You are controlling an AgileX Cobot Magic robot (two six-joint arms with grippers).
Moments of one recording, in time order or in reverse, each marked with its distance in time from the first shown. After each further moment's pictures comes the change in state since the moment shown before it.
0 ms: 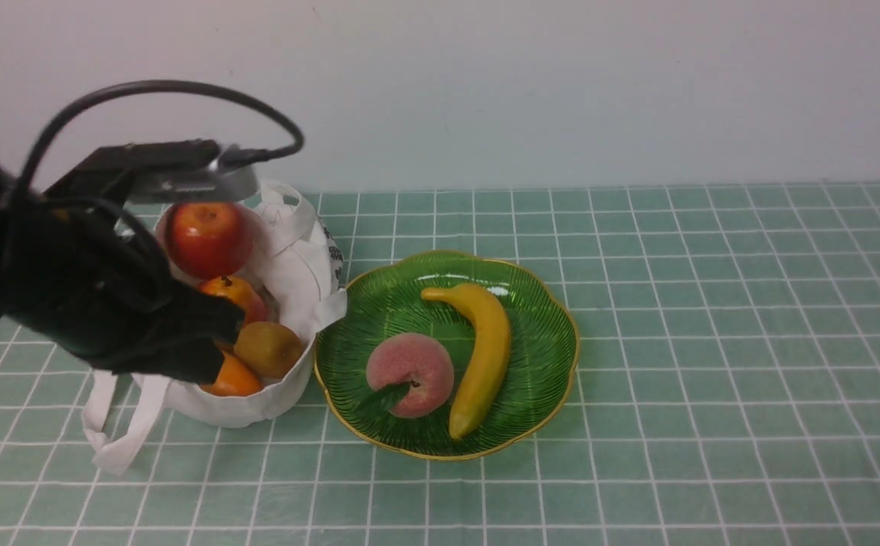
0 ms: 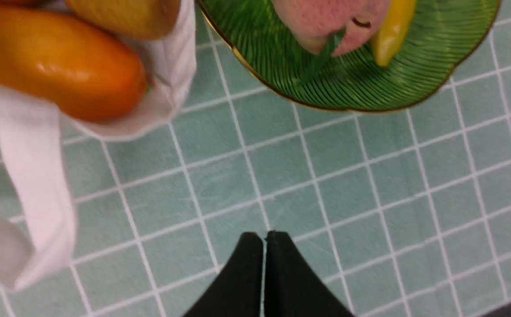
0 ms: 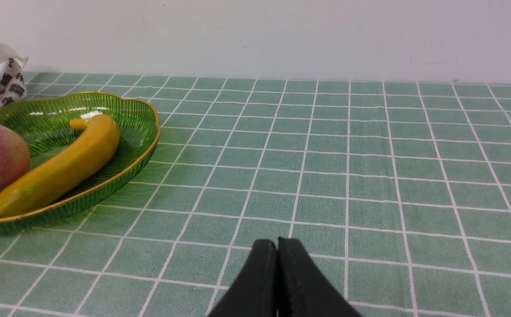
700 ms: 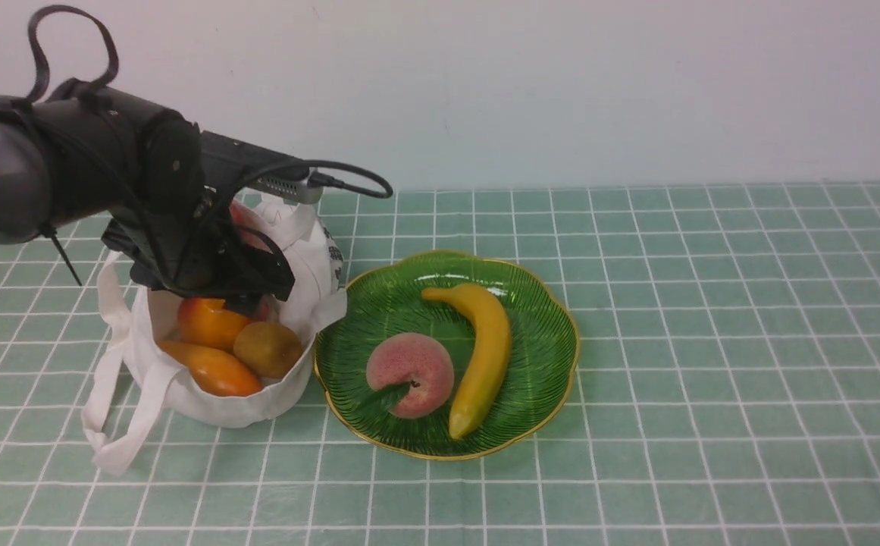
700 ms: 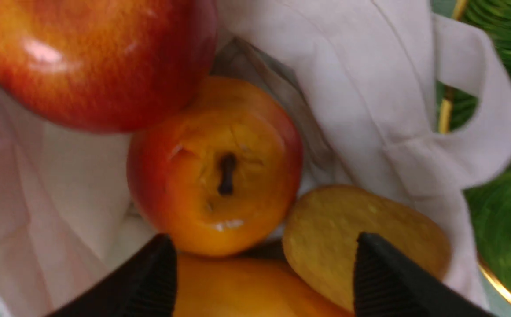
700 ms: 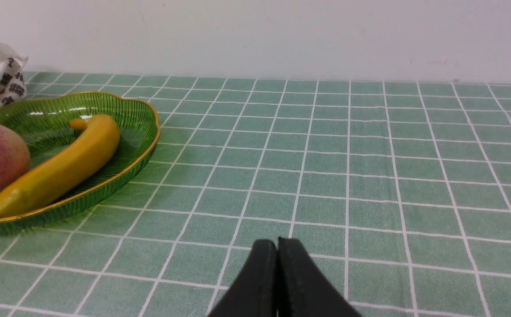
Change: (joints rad) right arm 0.000 0.000 0.000 0.000 0.000 0.000; left arm -0.052 0.445 -0.180 0.492 -0.320 -0.241
